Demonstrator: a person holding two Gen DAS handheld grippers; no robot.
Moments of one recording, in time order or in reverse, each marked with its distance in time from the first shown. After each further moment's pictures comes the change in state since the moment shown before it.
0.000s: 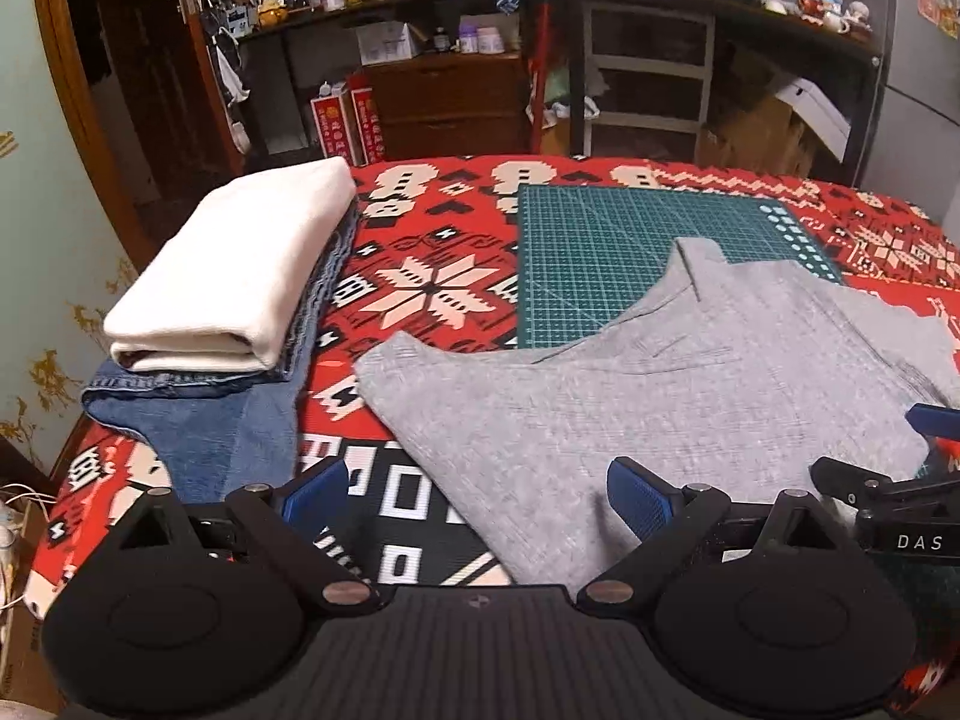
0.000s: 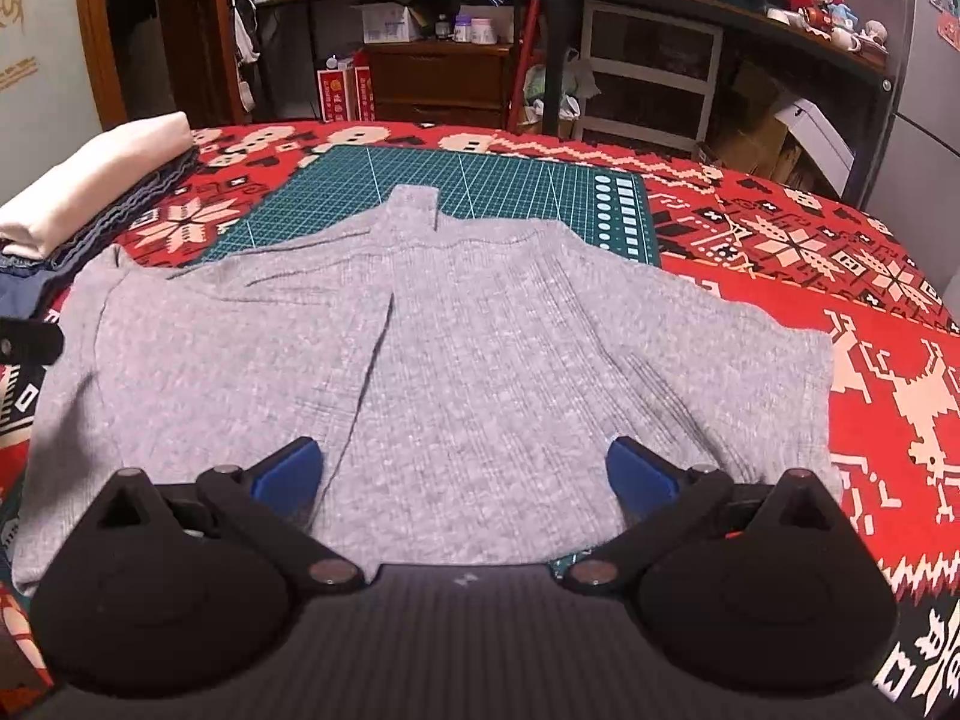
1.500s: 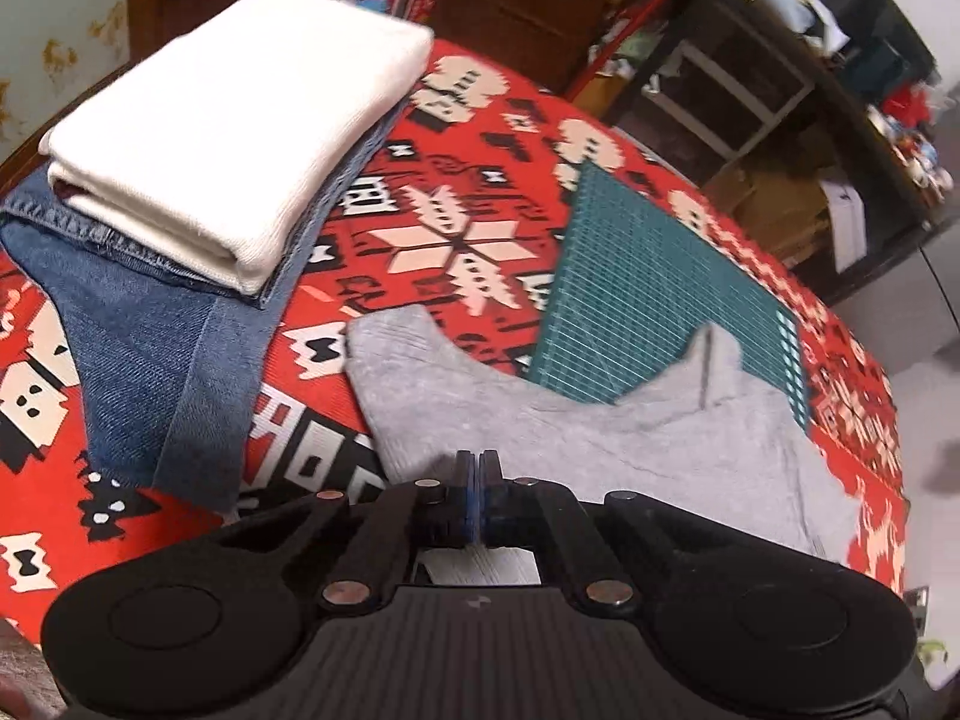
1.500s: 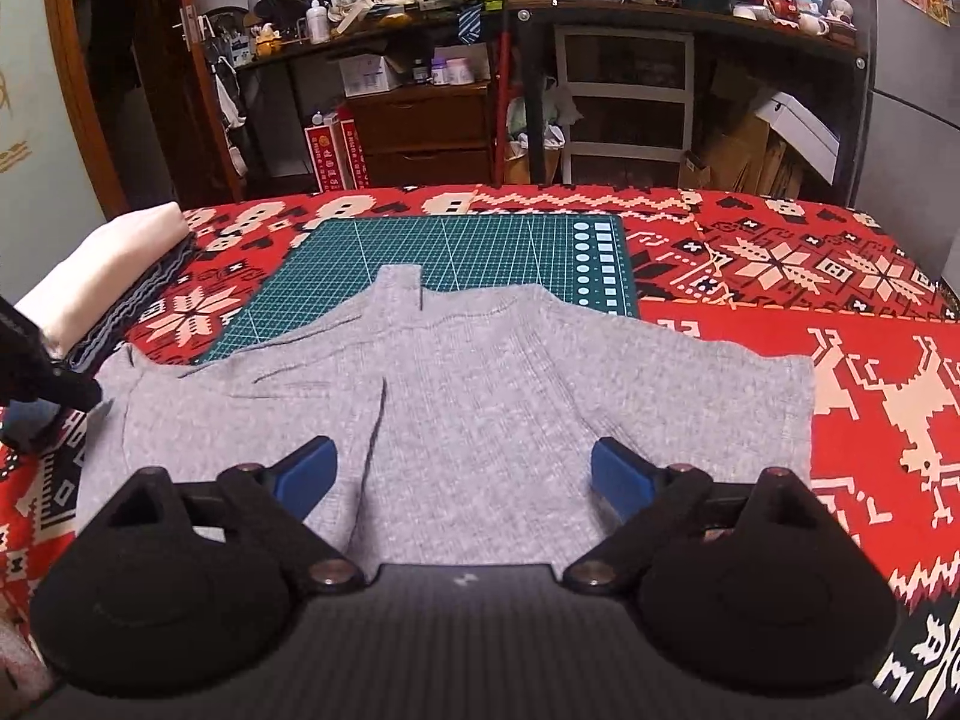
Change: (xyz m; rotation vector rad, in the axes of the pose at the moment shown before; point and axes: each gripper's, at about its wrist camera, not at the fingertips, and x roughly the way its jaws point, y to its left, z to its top) left arm 0.048 0.071 0.044 -0.442 0.256 -0.253; right arm -0.018 -0.020 0.021 0.124 -0.072 0.038
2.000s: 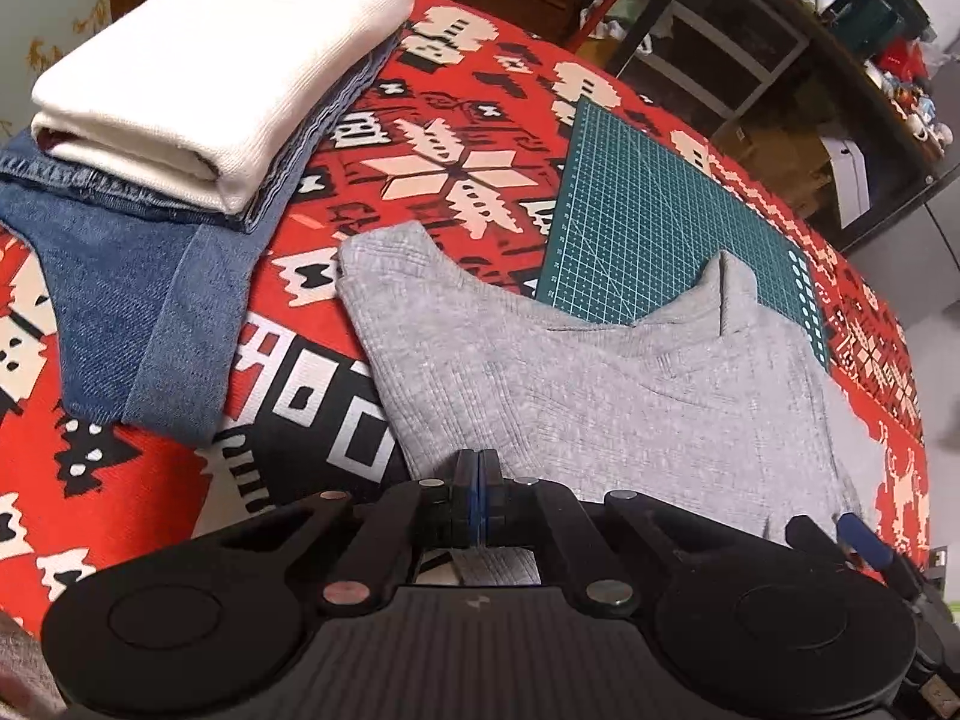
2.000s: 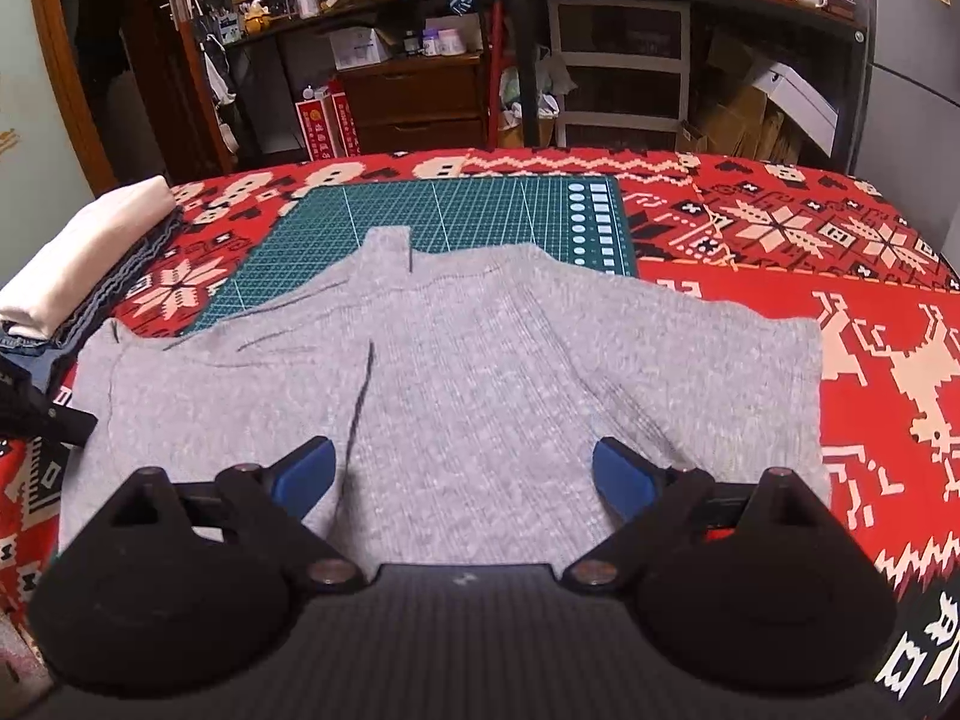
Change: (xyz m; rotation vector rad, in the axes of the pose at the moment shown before) left arm 0.019 0.002 -0.023 0.024 0.056 0.016; right arm 0.013 -0.004 -0.008 0.016 0.056 -0.005
